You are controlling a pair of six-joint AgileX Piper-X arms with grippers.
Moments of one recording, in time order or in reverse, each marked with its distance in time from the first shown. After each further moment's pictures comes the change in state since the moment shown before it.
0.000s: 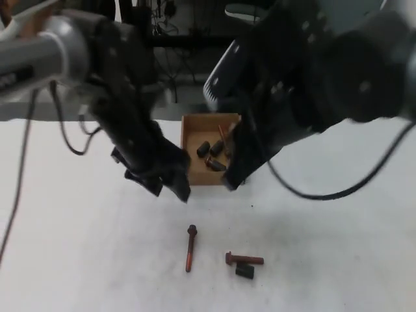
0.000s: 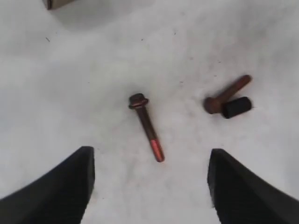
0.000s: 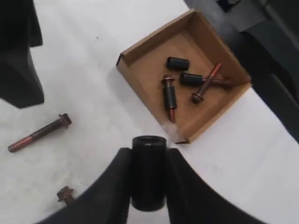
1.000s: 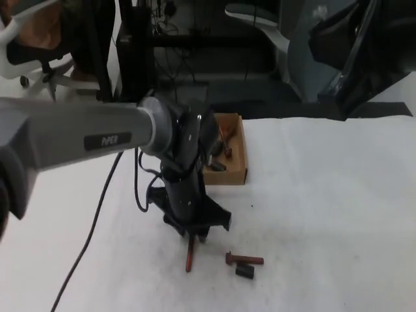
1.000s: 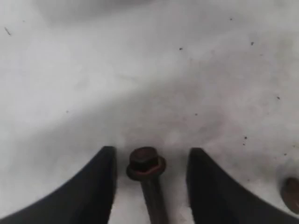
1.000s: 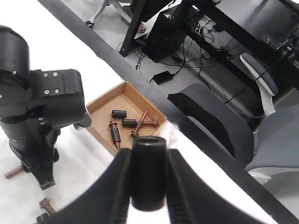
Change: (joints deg) left arm -11.7 12.5 2.3 -12.6 -18.6 -18.1; right arm 0.0 -24.8 0.0 6.5 2.7 -1.1
